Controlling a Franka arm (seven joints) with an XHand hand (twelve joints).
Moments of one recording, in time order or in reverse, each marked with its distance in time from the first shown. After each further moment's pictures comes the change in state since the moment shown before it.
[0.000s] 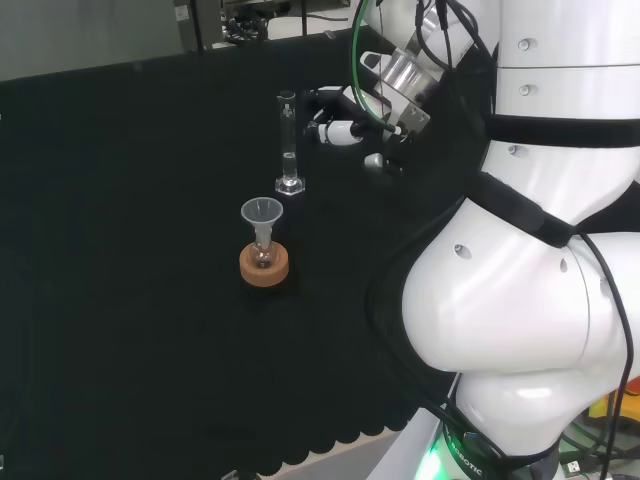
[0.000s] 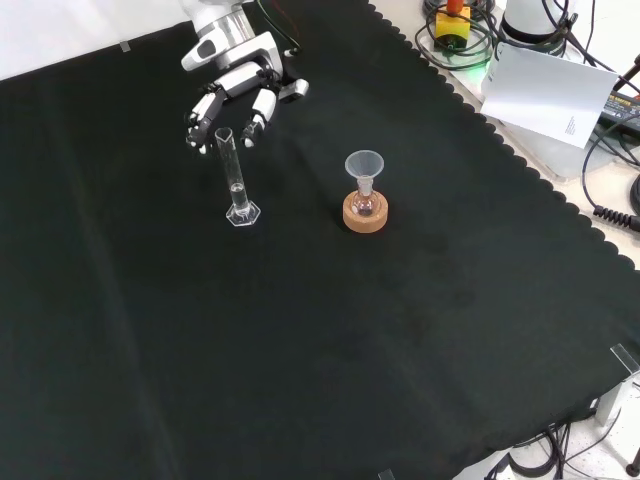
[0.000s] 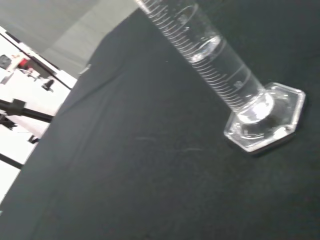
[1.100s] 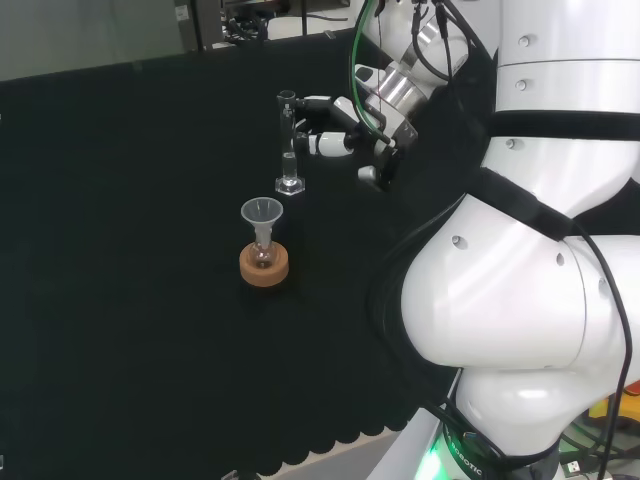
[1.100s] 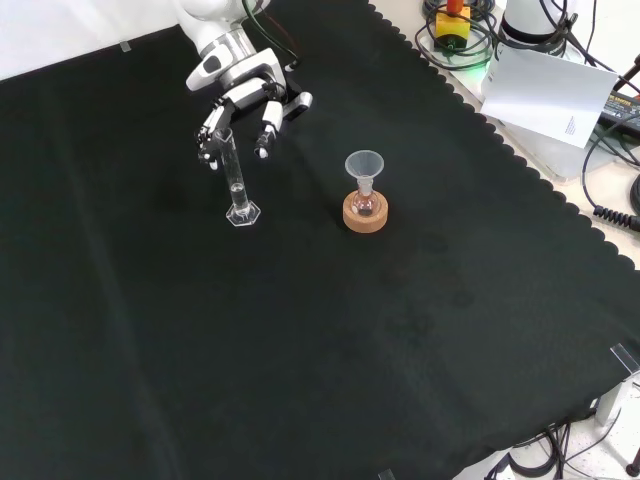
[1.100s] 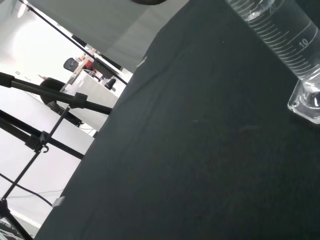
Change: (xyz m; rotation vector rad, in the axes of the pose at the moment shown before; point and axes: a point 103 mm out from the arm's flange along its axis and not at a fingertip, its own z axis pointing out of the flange) arm 0.004 0.004 0.027 0.015 0.132 -0.129
